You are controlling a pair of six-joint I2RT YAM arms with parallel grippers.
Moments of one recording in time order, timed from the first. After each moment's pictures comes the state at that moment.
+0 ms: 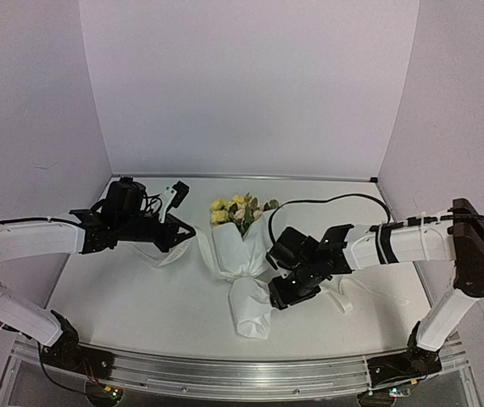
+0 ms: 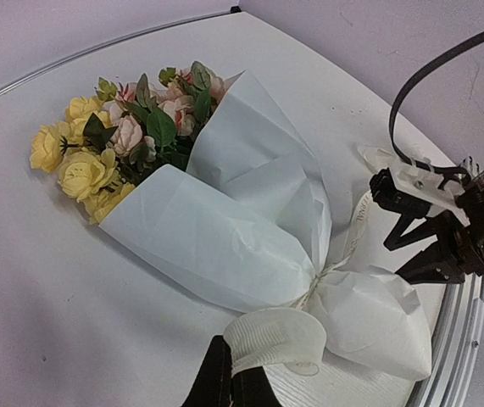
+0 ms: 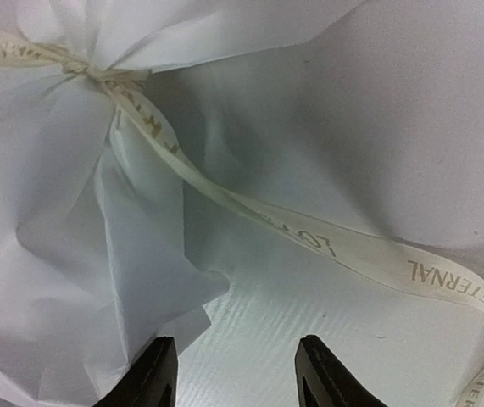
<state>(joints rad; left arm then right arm) -0.65 1.33 0.80 0.01 0.36 -0.08 1.02 1.69 1.06 -0.60 0.02 0.56</state>
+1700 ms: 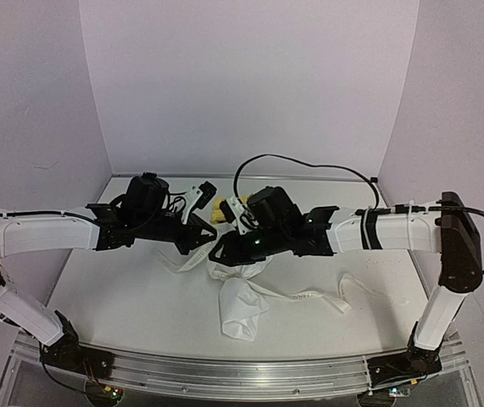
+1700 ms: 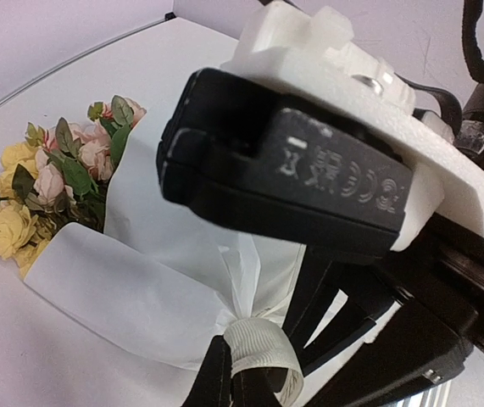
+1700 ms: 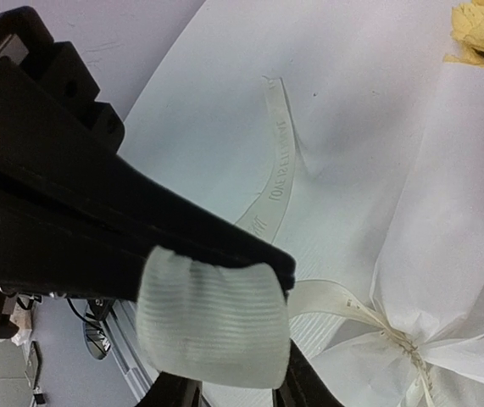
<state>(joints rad) -0.80 1.42 0.92 0.00 0.37 -0.05 1.01 1.80 1.30 -0.14 -0.25 0.62</state>
